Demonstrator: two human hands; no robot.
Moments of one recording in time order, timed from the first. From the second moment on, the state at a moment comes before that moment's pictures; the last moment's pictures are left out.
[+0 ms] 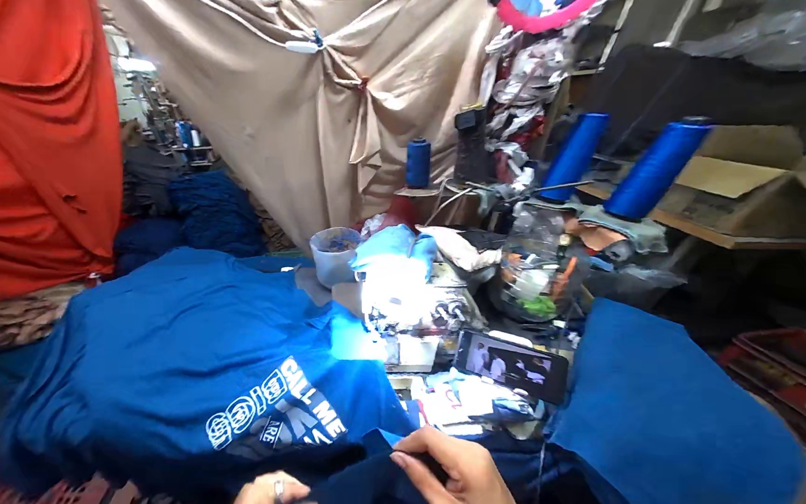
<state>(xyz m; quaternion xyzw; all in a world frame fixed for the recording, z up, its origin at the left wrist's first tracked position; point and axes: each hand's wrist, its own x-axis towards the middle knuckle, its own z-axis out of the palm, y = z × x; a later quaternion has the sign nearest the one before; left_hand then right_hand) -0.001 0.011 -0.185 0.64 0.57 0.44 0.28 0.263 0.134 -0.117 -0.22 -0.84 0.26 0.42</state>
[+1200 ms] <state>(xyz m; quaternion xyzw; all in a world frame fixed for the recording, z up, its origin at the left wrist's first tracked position) -0.008 0.255 -0.138 0.70 0.61 0.34 0.13 0.200 0.241 -0.240 -0.47 -0.66 0.33 0.49</state>
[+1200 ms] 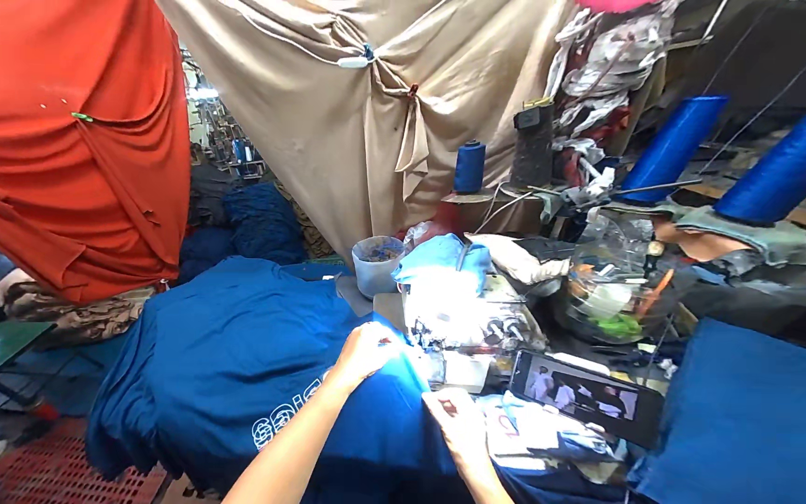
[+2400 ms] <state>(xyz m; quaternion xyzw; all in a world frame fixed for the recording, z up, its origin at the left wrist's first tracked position) 0.003 0.308 -0.159 0.64 0.70 0.30 0.13 0.189 0.246 -0.222 -0.49 -0.62 0.44 0.43</state>
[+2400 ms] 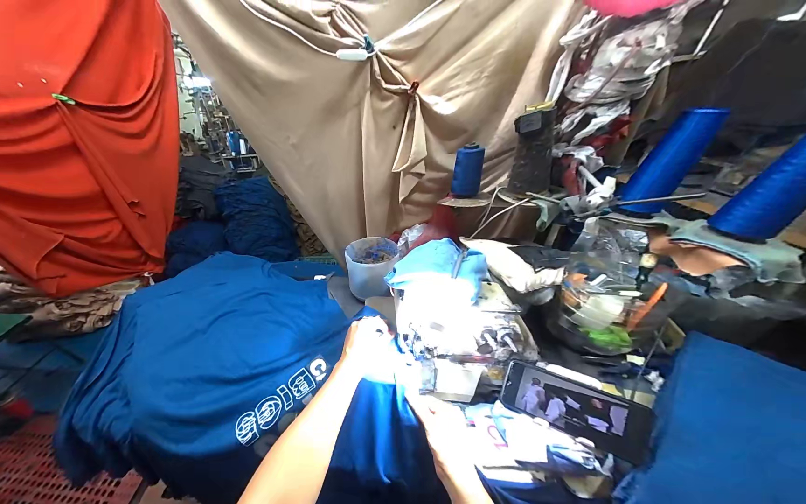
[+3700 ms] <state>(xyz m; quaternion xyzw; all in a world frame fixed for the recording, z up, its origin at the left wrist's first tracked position) -0.027 0.059 -0.331 0.19 0.72 0.38 0.54 0.294 0.235 -0.251 -0.38 -0.71 0.49 0.33</state>
